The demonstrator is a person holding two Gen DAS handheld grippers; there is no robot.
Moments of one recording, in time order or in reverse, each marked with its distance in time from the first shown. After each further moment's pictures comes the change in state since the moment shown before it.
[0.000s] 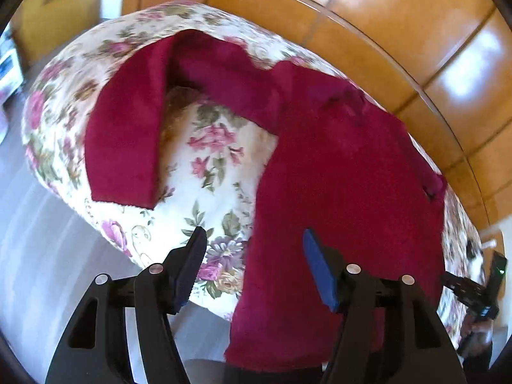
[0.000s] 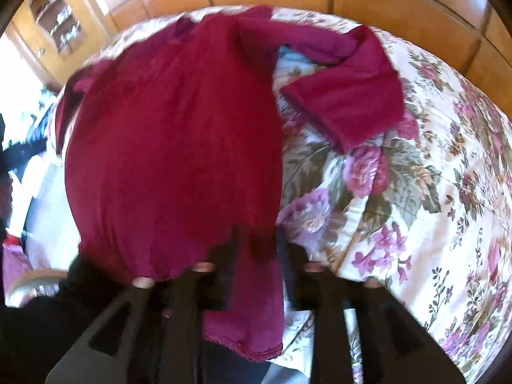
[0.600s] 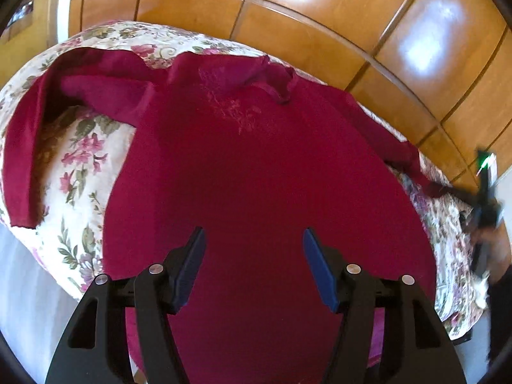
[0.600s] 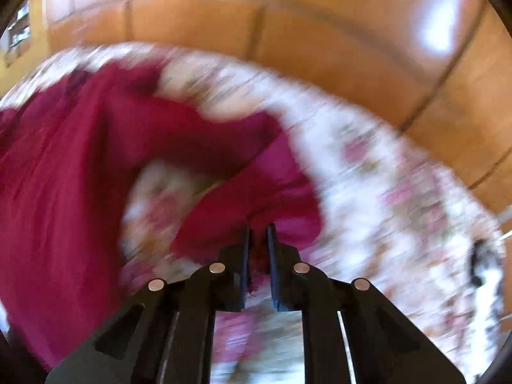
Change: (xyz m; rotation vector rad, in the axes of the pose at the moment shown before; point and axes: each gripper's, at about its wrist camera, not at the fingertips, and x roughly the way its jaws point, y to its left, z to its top) left arm 0.056 -0.114 -0.016 0.191 -0.025 -0.088; right arm 0.003 -0.076 0.125 -0.048 -0.174 -0.438
